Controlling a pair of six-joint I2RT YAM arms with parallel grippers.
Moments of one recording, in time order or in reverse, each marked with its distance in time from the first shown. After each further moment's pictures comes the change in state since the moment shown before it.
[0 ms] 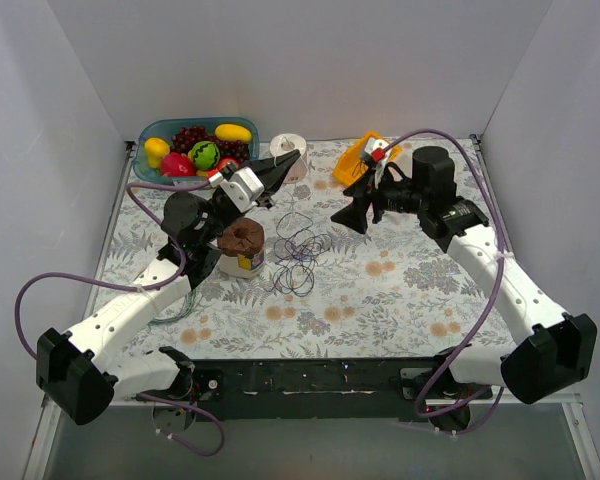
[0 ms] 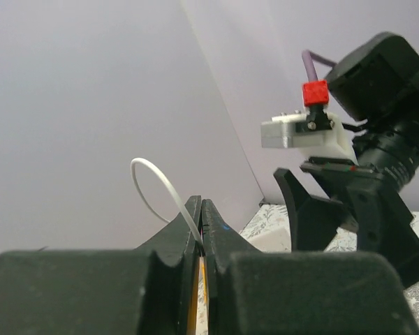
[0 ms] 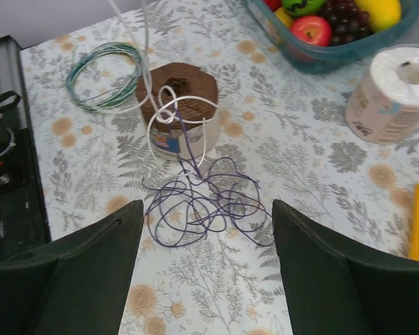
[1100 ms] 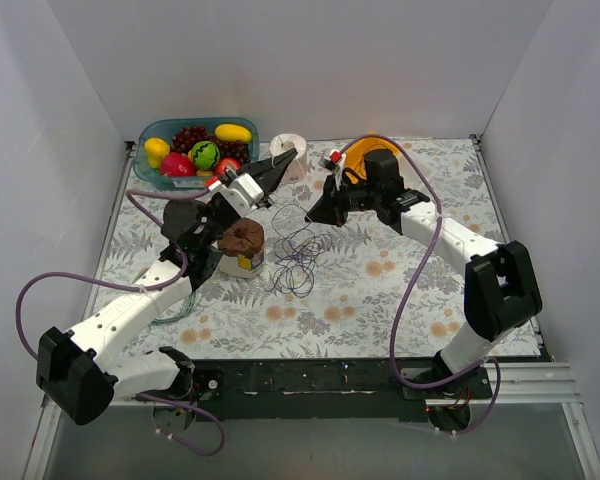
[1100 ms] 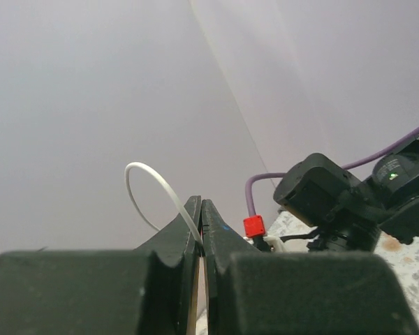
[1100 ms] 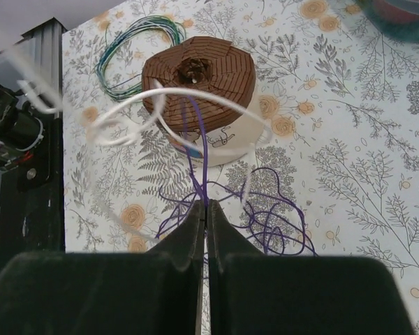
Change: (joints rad) left arm 0.000 -0.001 -0.027 0.053 -0.007 0.027; right arm 0.082 0.350 -0.020 0.284 -0.185 0.121
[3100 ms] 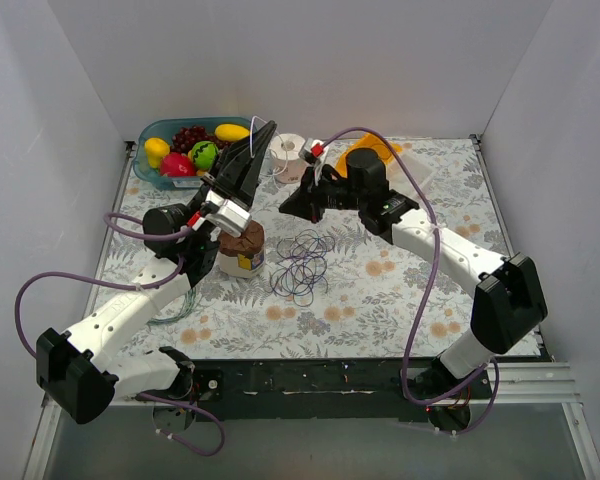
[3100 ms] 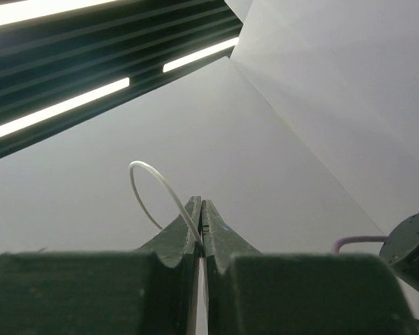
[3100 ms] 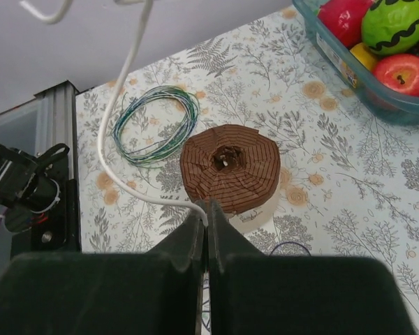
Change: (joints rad) left arm 0.000 0.008 0.058 0.319 0.029 0.293; right arm 0.169 -0.066 0.040 0.146 0.219 0.174
